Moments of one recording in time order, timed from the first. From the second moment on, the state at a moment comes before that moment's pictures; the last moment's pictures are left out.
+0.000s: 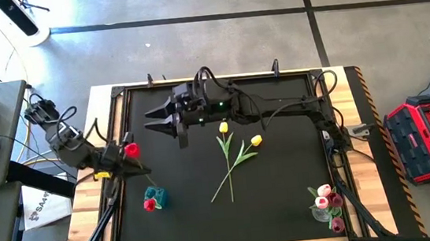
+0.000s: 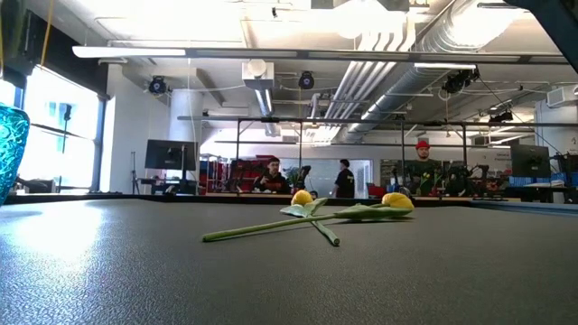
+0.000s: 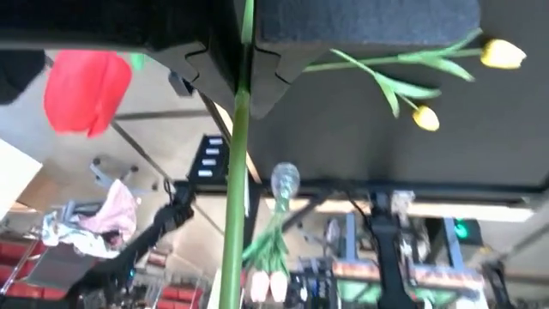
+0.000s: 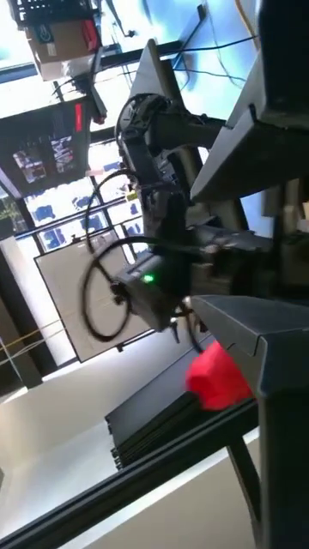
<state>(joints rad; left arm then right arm) -0.74 0.65 0.84 -0.45 -0.48 -0.27 0.01 2.12 2.26 0.01 -0.12 0.39</state>
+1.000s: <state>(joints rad) -0.74 0.65 0.76 -0.51 -0.37 -0.39 0.05 2.12 2.26 -0.09 -0.11 0.49</state>
